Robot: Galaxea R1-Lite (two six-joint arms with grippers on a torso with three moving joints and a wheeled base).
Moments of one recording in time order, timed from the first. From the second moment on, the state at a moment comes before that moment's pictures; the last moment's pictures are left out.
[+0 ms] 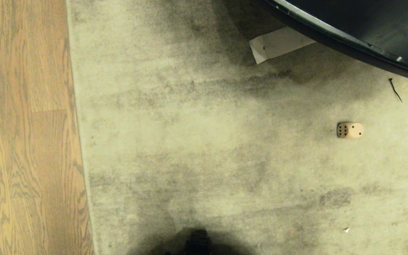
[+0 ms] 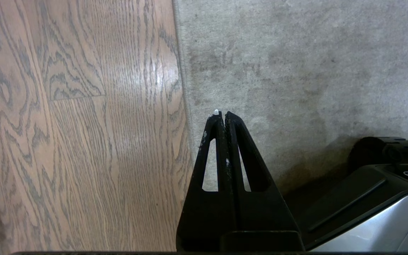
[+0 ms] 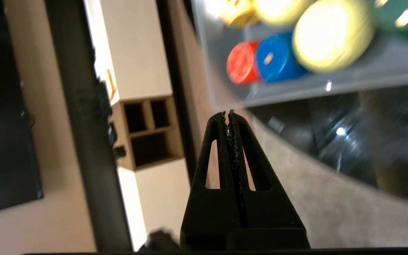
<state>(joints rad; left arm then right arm) 0.00 0.00 0.00 -0.01 0.00 -0.01 -0.28 0.99 -1.97 0.40 0.89 1.01</state>
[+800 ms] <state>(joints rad) 0.00 0.00 0.00 -0.01 0.00 -0.01 -0.28 0.74 -1.73 0.84 0.98 0.76</state>
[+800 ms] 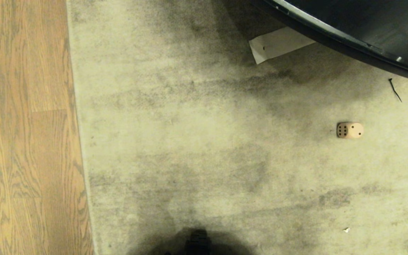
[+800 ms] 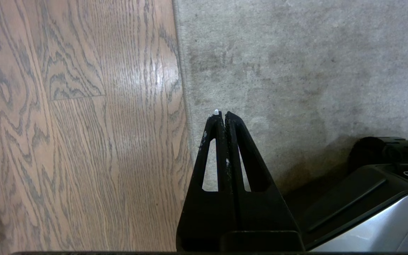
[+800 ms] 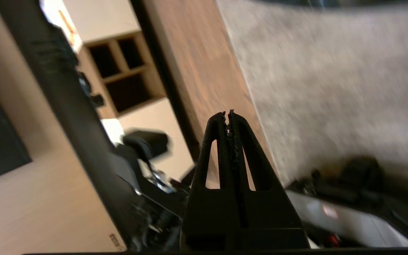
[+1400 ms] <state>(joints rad) 0.00 0.00 0.00 -0.01 0.00 -0.01 -0.28 0.54 -1.39 1.08 0.91 0.58</state>
